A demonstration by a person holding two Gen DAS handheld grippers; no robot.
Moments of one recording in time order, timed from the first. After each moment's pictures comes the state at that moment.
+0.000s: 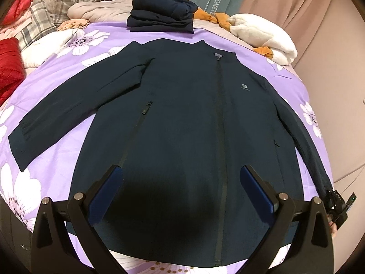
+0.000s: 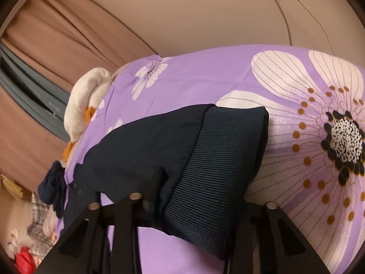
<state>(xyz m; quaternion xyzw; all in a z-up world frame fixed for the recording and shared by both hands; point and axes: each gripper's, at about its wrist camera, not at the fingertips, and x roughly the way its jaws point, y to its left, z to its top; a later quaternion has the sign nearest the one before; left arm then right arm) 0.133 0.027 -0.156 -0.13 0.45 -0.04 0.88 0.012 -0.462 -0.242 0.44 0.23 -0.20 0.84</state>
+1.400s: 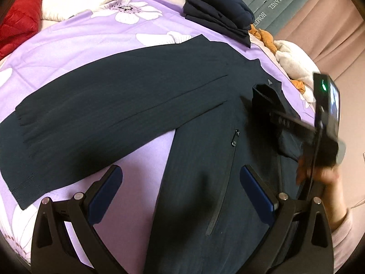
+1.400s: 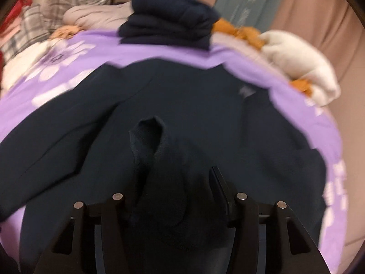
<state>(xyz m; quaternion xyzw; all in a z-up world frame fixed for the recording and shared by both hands) 0.190 0.190 -0.218 -0.25 0.46 -0.01 0.85 0.348 0.015 -0.202 -0.14 0.42 0.05 0.89</state>
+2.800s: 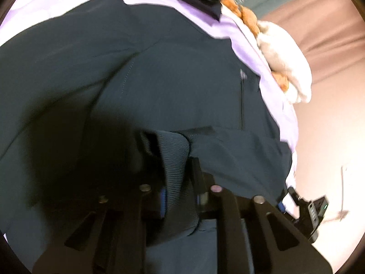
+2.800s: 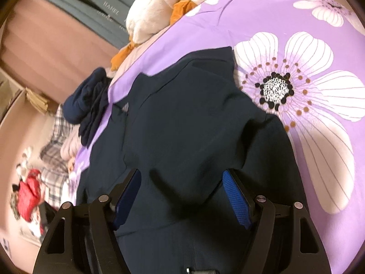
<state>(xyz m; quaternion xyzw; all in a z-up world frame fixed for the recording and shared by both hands) 0.386 0.081 -0.246 -0.32 0.49 -0.11 0.80 0.321 -0.291 -0.237 0.35 0.37 0.06 0.86</state>
